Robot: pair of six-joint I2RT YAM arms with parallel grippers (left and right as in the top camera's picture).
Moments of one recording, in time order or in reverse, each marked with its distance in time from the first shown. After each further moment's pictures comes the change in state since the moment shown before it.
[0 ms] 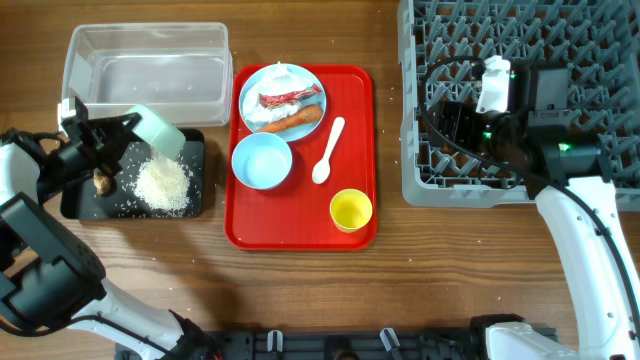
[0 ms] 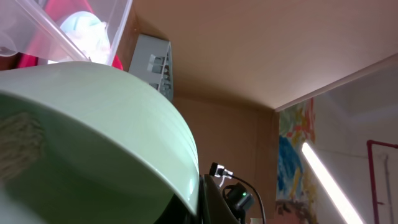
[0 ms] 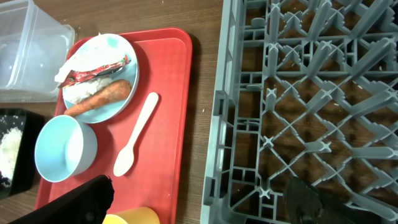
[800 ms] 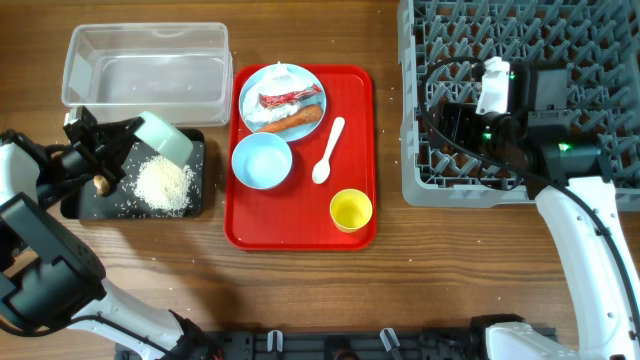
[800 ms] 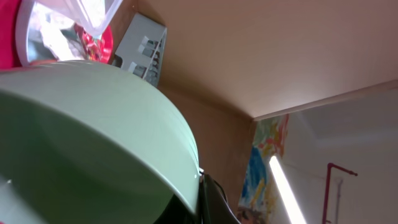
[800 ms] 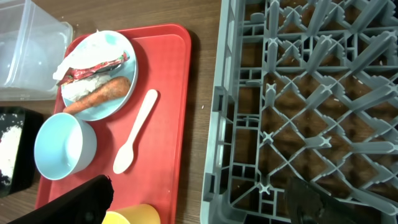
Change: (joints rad) left arm 0.000 0.000 0.002 -0.243 0.016 0.026; right arm 0.000 0.000 0.000 -0.012 0.001 0.003
